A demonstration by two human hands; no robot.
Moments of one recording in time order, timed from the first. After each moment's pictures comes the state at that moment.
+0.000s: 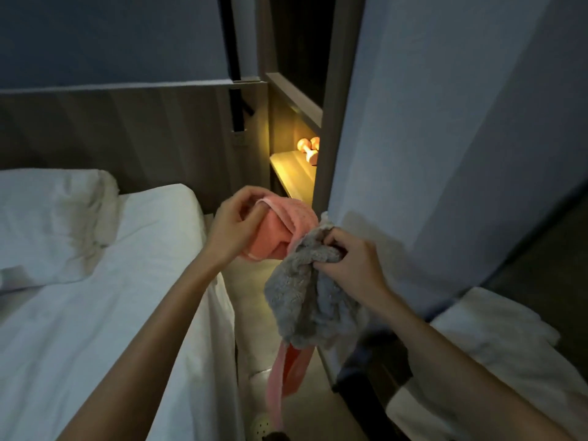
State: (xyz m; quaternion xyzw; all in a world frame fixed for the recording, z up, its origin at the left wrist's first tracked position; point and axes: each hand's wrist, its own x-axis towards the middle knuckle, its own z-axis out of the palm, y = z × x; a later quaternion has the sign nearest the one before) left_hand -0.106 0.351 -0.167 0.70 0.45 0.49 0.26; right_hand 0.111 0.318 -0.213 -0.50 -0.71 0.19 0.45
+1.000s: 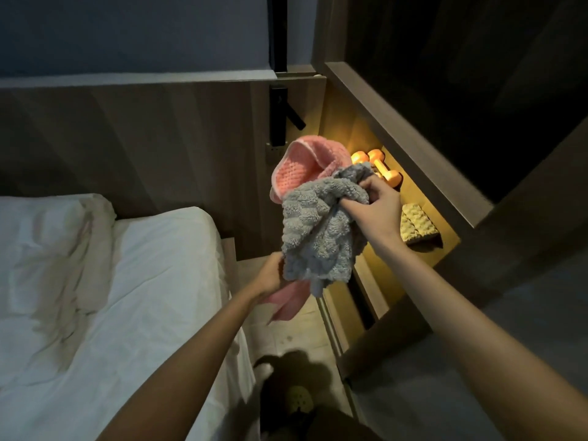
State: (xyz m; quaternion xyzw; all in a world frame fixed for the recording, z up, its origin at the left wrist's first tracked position) left_hand -0.210 0.762 -0.323 0.65 0.52 0.32 0.45; right_hand -0.021 0.799 -0.217 -0.57 -0.57 0.28 0.52
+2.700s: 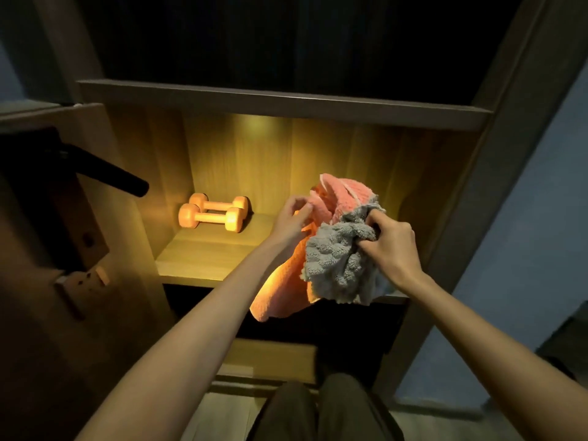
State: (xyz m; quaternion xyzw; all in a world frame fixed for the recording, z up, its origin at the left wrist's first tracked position) left_hand -0.105 1.097 -0.410 0.64 0.02 0.16 0.75; right_hand -0.086 0.904 -0.406 -0.88 -0.25 -0.23 0.33
